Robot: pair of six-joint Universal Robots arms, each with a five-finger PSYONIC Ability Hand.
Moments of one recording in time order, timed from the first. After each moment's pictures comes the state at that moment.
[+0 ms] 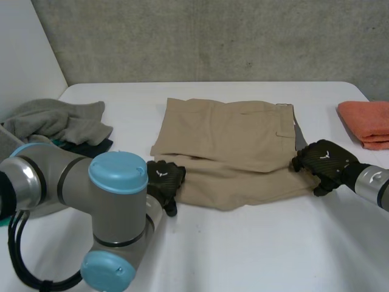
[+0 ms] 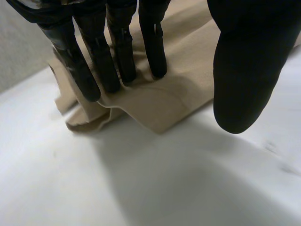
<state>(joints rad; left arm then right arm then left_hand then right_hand) 4.00 -2.18 -1.48 3.26 -1.77 3.31 1.48 -0.97 1.55 -0.01 0.84 2.19 0.53 0.53 0.53 0.52 0.34 0.55 0.65 0.64 0.64 0.44</state>
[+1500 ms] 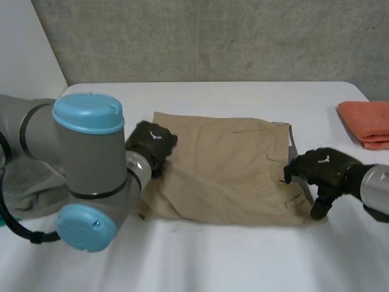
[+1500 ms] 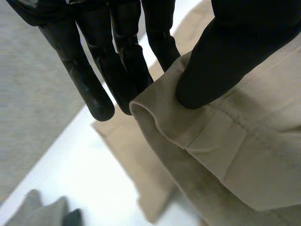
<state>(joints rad) 4.07 -2.10 -1.28 3.06 -1.72 3.63 1.62 -1.33 1.66 0.39 1.04 2.40 1.14 1.20 1.19 1.20 1.00 0.44 0.50 0.49 0.49 0.31</state>
